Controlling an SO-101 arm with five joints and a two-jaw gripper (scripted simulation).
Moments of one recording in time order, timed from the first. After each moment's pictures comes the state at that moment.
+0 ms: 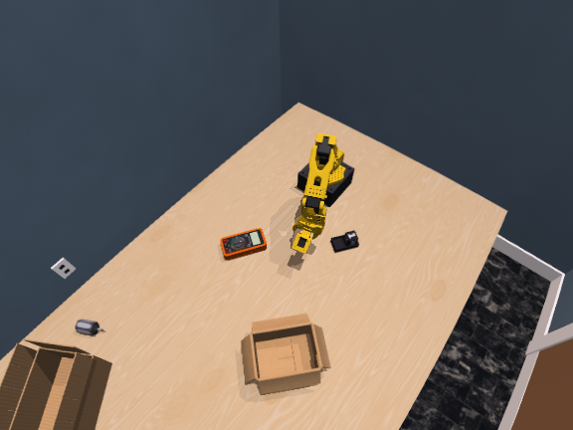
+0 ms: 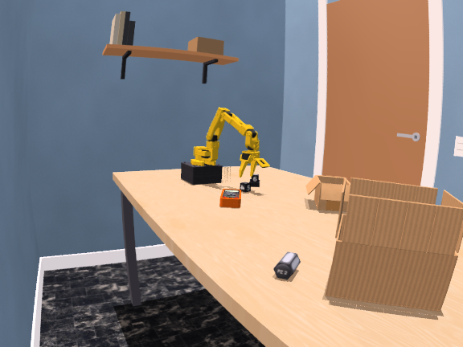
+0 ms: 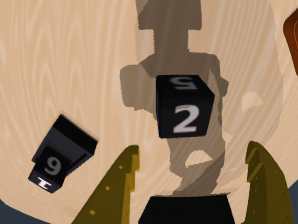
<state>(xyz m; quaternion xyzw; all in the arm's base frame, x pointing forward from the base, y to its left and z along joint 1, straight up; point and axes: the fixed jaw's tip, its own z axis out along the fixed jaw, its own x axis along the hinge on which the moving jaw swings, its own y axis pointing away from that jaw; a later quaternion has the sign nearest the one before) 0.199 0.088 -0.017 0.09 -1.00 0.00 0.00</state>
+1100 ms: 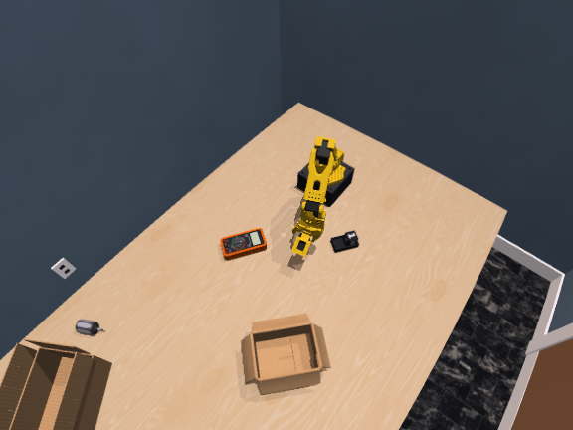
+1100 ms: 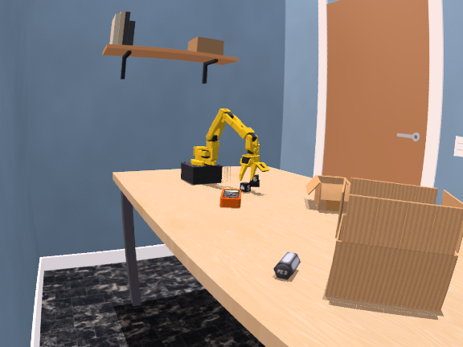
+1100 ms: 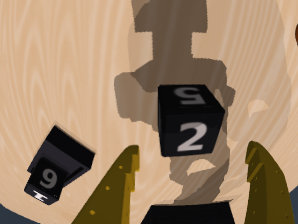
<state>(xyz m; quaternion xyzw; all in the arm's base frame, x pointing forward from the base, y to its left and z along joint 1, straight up) 0.200 0.089 -0.031 0.09 -1.00 0.00 0.00</state>
